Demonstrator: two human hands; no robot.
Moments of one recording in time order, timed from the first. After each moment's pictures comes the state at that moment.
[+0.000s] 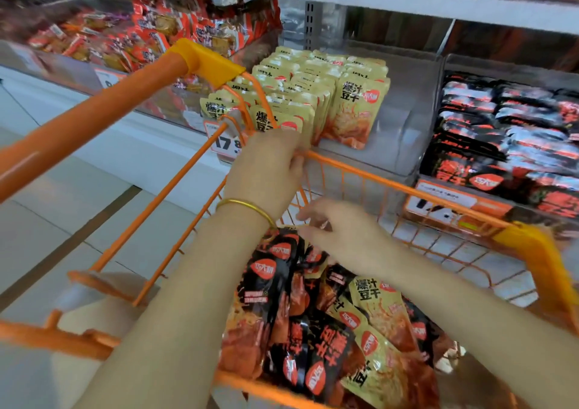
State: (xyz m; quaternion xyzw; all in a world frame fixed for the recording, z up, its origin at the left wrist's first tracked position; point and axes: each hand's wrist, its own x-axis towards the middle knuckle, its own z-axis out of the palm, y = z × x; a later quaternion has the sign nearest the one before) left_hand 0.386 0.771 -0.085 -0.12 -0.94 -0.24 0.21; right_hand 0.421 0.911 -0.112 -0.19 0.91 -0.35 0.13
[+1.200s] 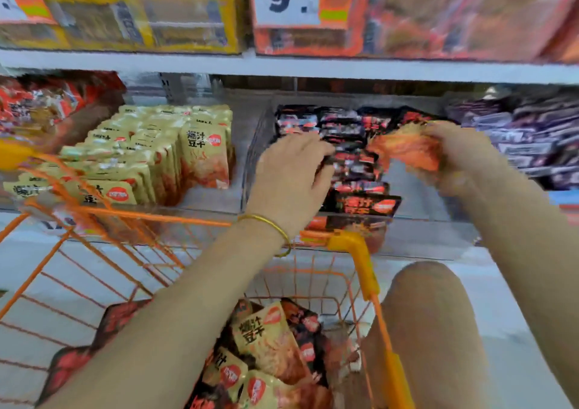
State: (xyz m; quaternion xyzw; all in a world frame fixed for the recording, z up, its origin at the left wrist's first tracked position) left_hand 0.371 0.979 -0.060 -0.33 -0.88 -0.26 0.22; right_hand 0.386 1.193 -0.035 0.24 0.60 -0.75 -0.14
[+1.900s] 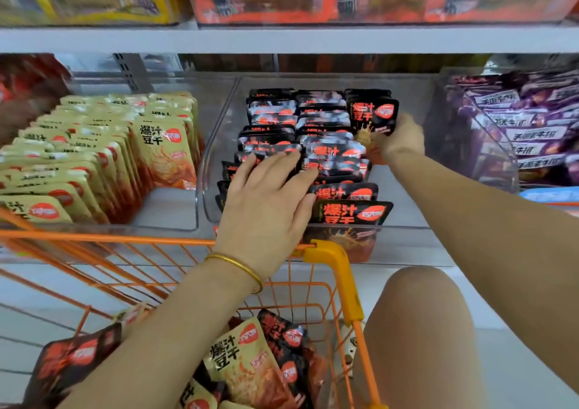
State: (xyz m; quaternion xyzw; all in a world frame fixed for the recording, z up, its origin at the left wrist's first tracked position) left_hand 0.360 0.991 -0.105 -0.34 -0.91 -0.14 0.20; right_hand 0.272 1.244 -0.120 0.33 0.85 -0.36 -0.20
